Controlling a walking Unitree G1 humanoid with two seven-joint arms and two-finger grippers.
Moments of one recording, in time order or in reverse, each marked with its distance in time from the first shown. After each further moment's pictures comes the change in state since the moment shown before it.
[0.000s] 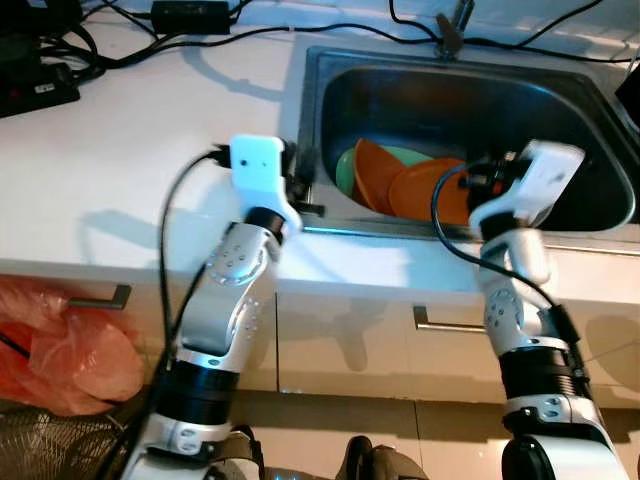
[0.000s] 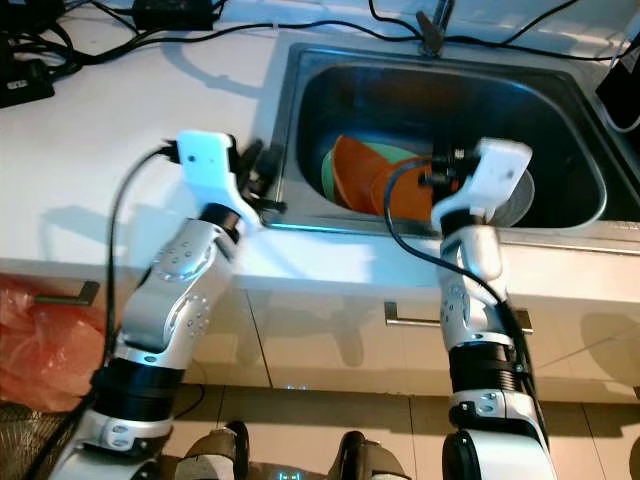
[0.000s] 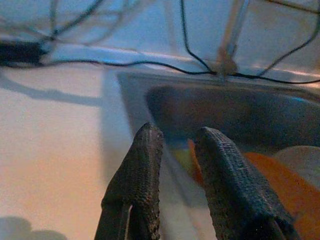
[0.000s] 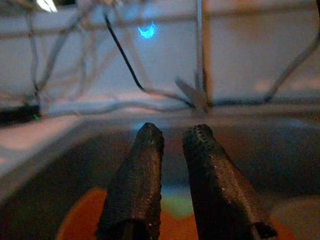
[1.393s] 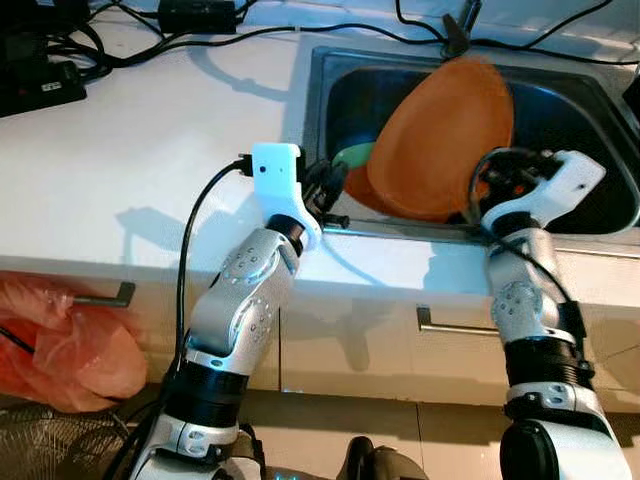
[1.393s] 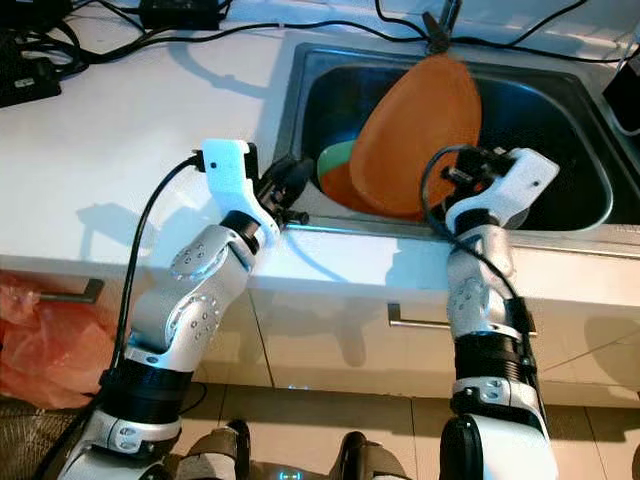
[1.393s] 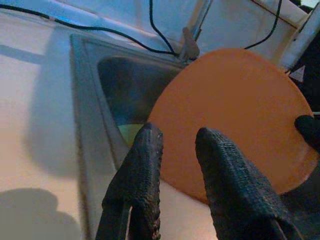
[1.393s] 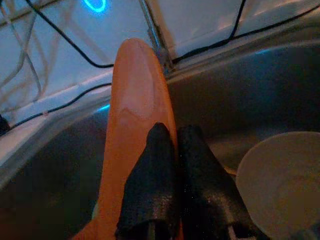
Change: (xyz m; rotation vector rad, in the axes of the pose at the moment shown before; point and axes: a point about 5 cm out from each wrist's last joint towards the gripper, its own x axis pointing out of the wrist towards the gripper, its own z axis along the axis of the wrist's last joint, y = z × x) left arm 0.000 -0.025 -0.009 -0.225 0.115 -0.149; right arm 0.002 -0.028 -0.024 0.251 0.144 -0.200
